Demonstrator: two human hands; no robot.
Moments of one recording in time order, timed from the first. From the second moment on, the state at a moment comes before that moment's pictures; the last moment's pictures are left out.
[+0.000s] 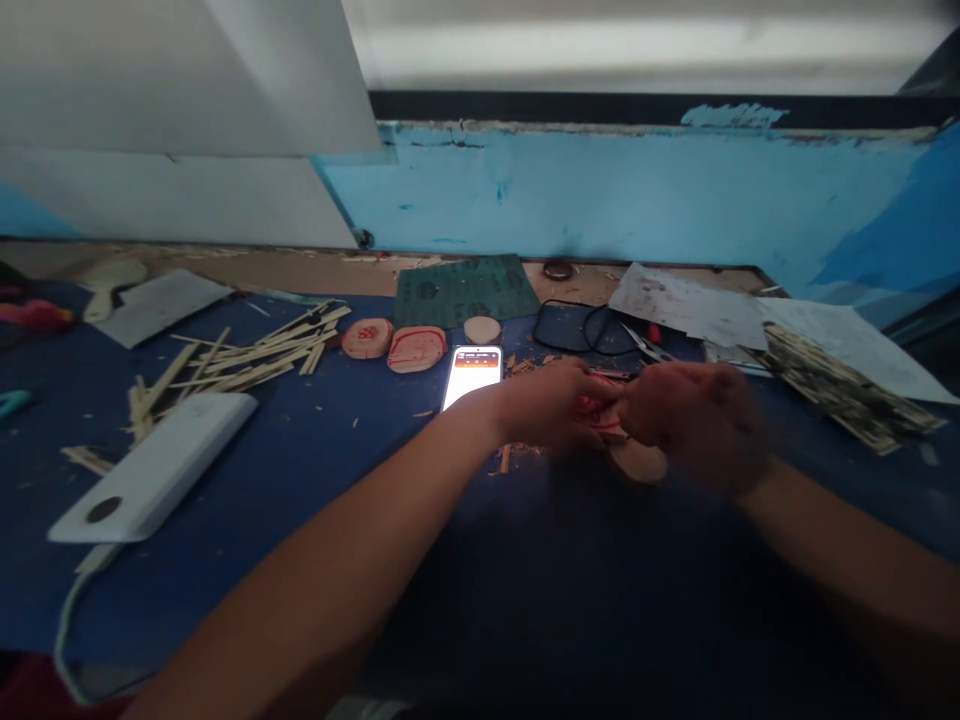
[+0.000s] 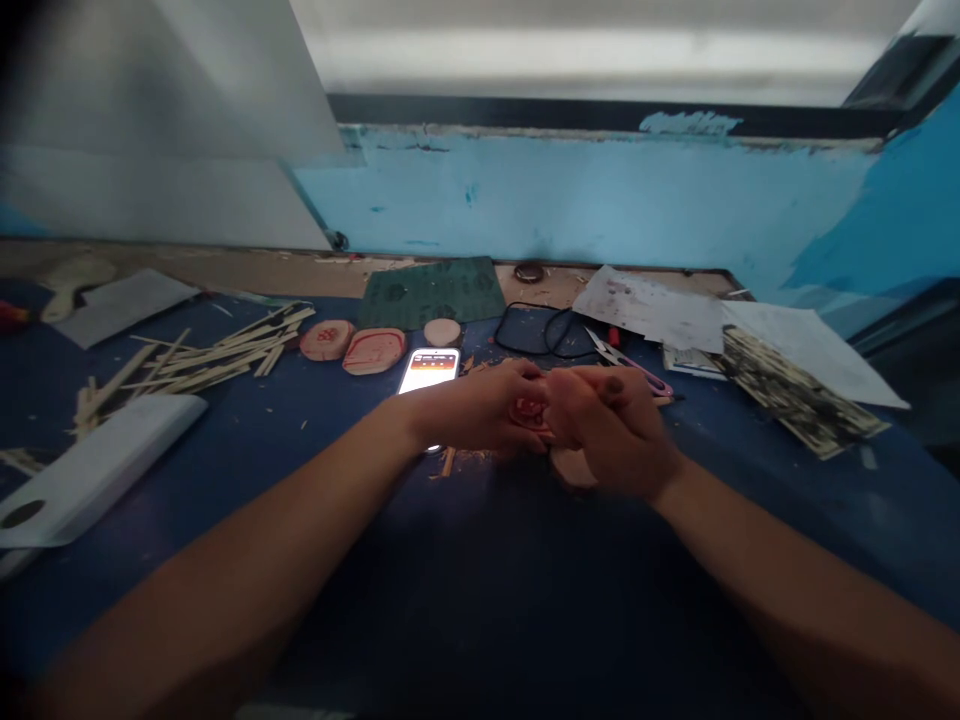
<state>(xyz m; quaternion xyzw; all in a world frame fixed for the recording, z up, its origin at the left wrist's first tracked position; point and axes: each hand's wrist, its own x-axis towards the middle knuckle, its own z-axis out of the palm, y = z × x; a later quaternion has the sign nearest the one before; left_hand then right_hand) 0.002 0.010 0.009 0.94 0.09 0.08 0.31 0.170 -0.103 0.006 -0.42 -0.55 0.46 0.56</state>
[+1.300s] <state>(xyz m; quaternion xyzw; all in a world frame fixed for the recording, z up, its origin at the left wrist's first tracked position) 0.003 0.013 0.009 0.94 0.10 0.06 0.31 0.167 -0.104 -0.003 -0.46 -0.55 0.43 0.55</state>
